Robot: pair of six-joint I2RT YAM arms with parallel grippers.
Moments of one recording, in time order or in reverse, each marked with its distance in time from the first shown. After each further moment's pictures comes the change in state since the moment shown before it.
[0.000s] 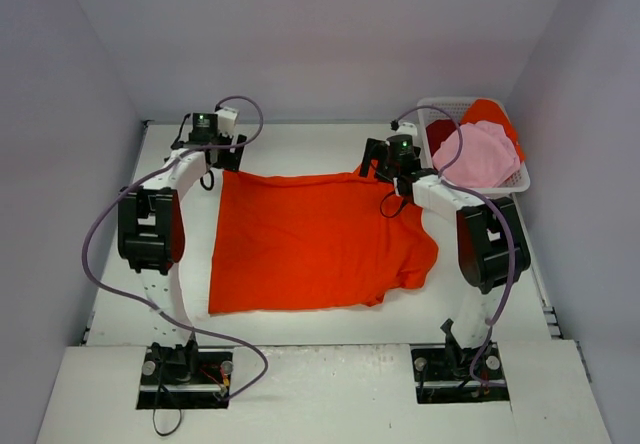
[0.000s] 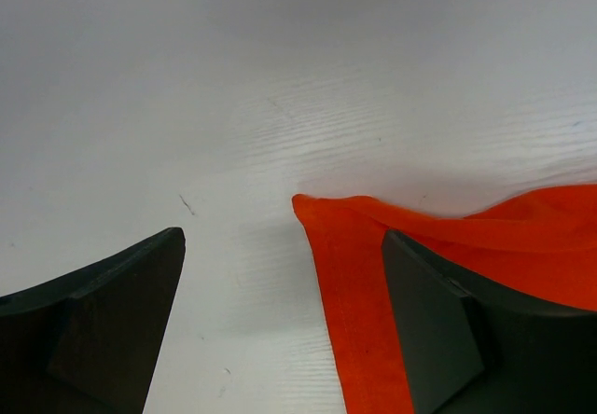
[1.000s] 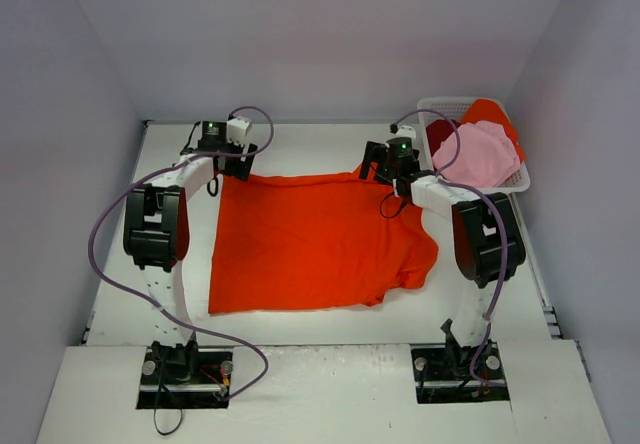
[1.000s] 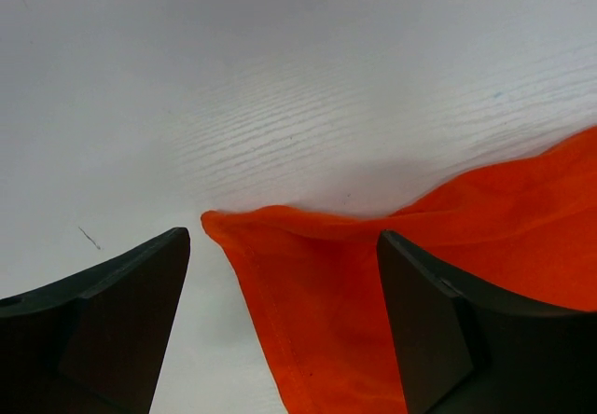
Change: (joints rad) left arm -0.024 0.049 -0.055 0.050 0.121 0.014; right arm -0.010 0.050 -0.002 0.037 -0.022 -0.003
